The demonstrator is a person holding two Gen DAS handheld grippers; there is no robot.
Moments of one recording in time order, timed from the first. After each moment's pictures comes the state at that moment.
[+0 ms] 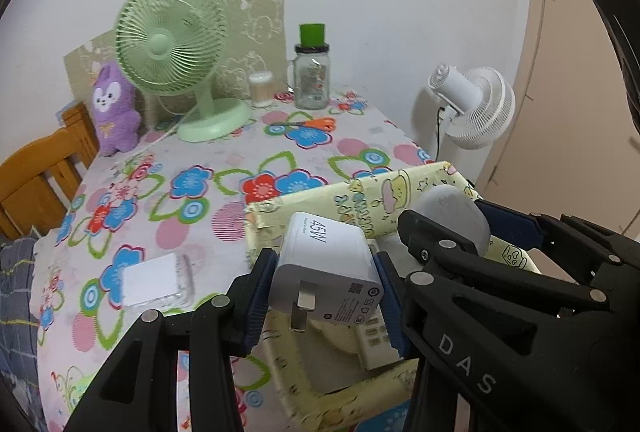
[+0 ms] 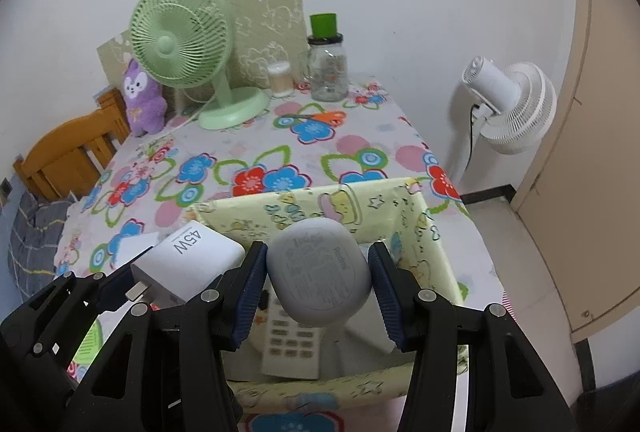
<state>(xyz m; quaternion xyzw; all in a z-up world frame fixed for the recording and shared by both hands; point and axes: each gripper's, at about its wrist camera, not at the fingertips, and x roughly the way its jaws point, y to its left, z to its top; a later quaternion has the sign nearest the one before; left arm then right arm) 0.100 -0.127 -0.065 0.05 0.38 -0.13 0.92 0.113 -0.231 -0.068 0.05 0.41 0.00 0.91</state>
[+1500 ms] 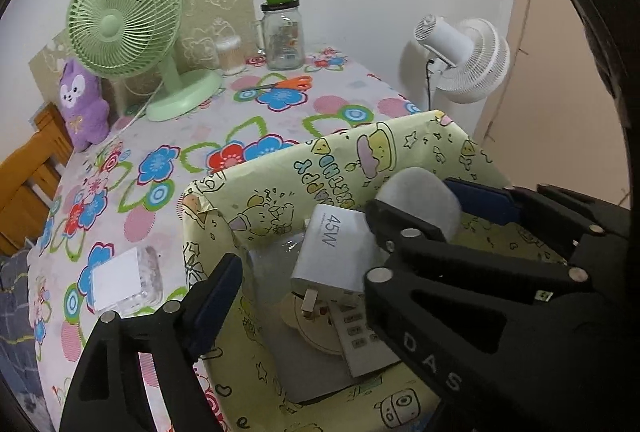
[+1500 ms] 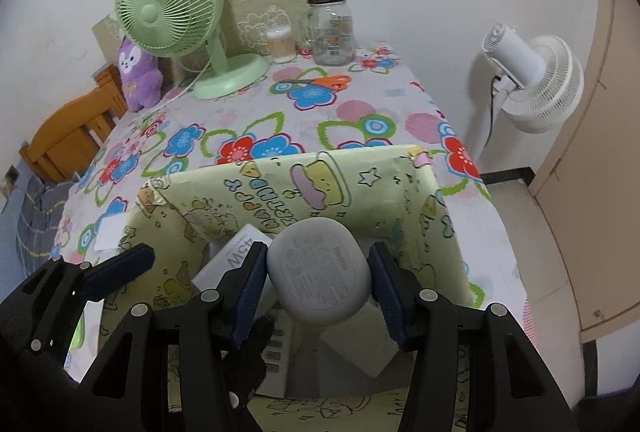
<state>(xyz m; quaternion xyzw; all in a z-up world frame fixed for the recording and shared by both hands) 0.121 -0.155 -0.092 0.09 0.44 -0.15 0.88 0.141 -0.248 -0.105 0.05 0.45 0.05 0.89</state>
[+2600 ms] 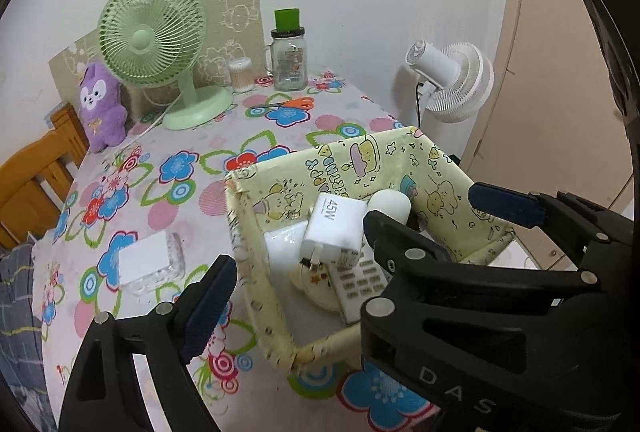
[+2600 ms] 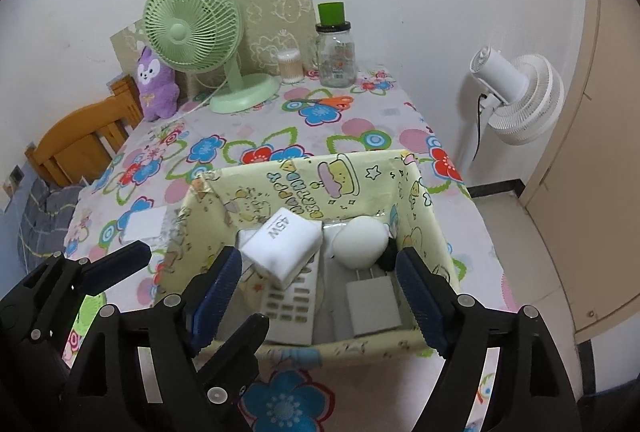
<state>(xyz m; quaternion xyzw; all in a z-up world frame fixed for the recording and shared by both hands) 0.068 -0.126 -0.061 0.07 0.40 -0.15 0.90 0.082 -0.231 -0.066 0.05 0.42 0.03 0.91</state>
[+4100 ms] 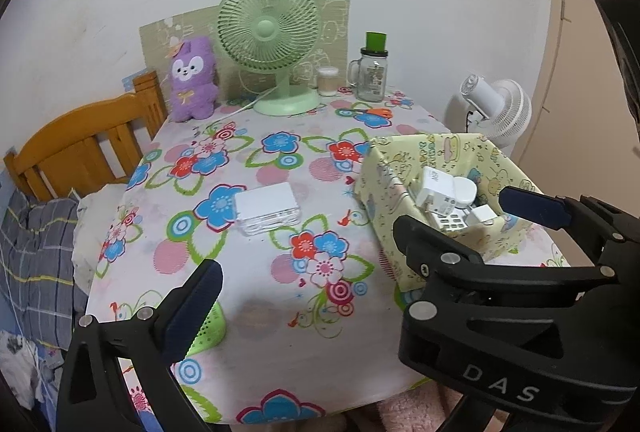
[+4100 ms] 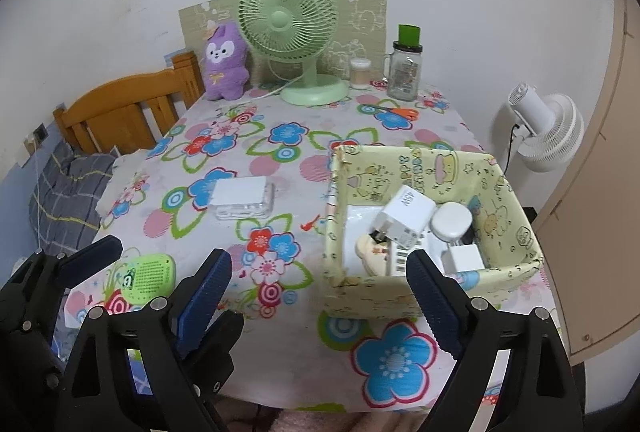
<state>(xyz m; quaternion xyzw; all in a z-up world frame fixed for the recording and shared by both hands) -0.003 -0.001 -0.052 0.02 0.37 -0.08 0.93 0.021 -0.115 -0.047 -0.01 0.39 0.08 0.92</state>
